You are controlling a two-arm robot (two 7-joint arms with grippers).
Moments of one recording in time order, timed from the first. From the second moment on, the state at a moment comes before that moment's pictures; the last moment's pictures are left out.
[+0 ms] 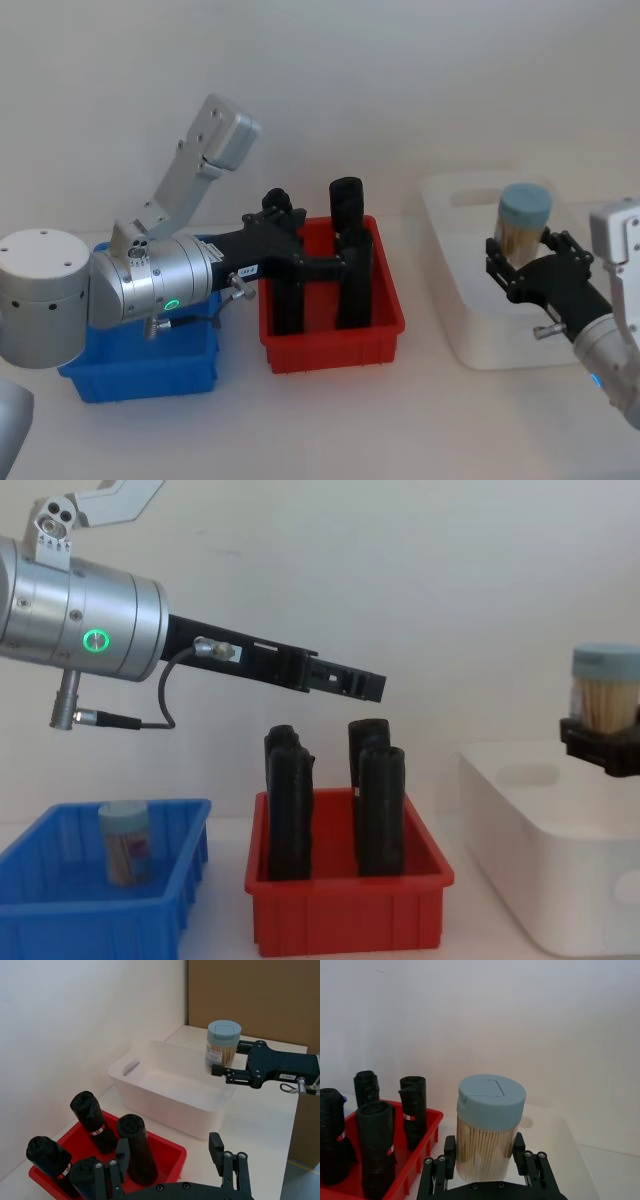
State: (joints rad) left arm -0.54 0.35 0.34 -1.54 -0.26 0.53 -0.67; right arm 0.19 0.28 -0.22 -1.53 0.14 0.02 0.06
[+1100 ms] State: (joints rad) left arm -0.54 0.35 0.34 -1.54 -0.26 0.53 -0.67; right arm 0.29 0.26 -0.19 -1.35 0.17 0.06 0.04
